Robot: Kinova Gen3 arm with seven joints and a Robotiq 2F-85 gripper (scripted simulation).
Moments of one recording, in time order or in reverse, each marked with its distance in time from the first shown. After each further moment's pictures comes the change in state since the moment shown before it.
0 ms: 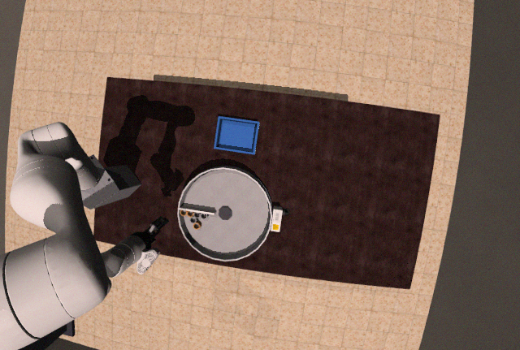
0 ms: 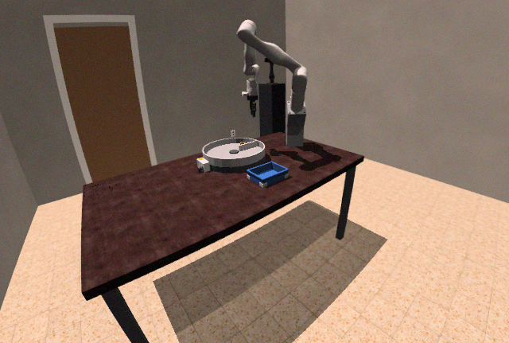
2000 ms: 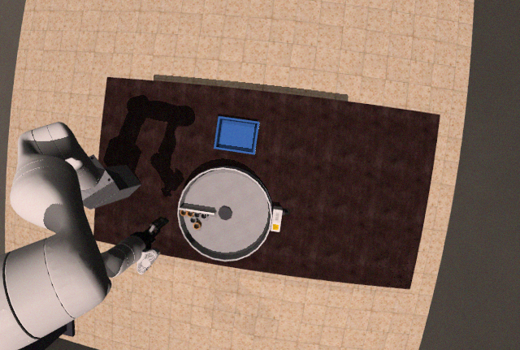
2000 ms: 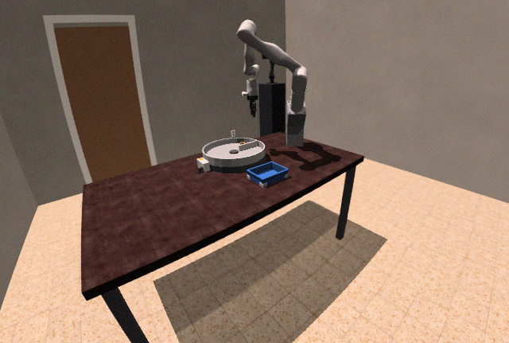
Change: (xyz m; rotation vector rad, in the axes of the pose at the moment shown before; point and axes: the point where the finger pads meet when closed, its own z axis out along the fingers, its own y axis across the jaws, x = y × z) arm 0.000 0.000 0.000 0.000 0.000 0.000
